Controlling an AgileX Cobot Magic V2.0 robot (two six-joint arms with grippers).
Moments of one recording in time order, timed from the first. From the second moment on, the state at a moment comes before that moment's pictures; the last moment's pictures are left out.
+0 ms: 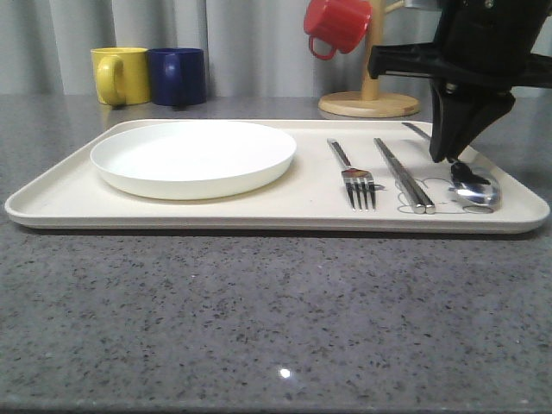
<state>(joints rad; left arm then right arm) -0.15 0.48 -0.43 -0.47 0.18 0.41 0.35 1.70 -1.32 -0.07 0.87 0.45</state>
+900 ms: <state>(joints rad) -0.15 0.48 -0.43 -0.47 0.18 0.41 0.33 1.60 -1.34 -0.13 0.86 0.47</state>
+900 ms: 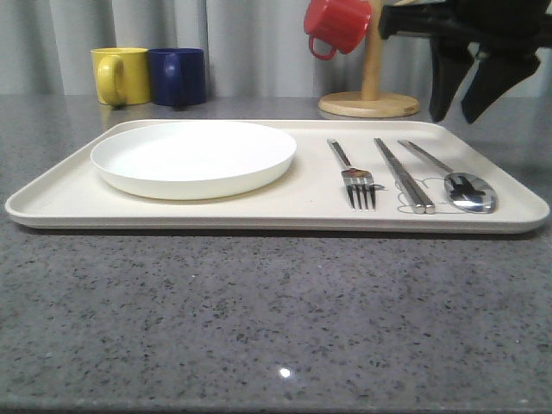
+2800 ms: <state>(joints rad) -0.15 0.48 -0.43 -0.47 0.18 0.41 0.09 0.45 -0.50 -0.18 0.38 0.36</state>
